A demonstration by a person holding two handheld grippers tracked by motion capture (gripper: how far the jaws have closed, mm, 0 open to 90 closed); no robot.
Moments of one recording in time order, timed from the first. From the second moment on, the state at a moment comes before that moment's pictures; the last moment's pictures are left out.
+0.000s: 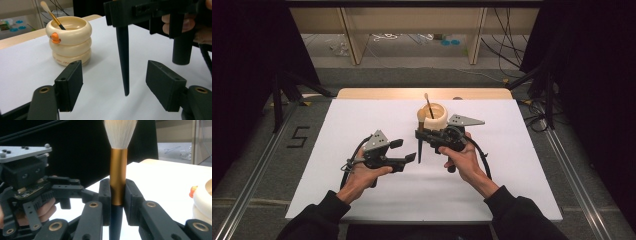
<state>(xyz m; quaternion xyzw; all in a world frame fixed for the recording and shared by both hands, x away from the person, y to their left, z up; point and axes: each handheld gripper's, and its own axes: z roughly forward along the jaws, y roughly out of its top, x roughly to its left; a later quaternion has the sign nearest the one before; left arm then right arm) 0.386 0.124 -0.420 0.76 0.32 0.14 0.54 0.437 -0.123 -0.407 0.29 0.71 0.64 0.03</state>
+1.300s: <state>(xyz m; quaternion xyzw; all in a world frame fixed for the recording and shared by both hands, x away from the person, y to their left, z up) 0.355 0.149 -0.438 0.78 0.32 0.18 0.51 0.472 -0.144 -0.380 0.29 0.73 0.61 0.11</state>
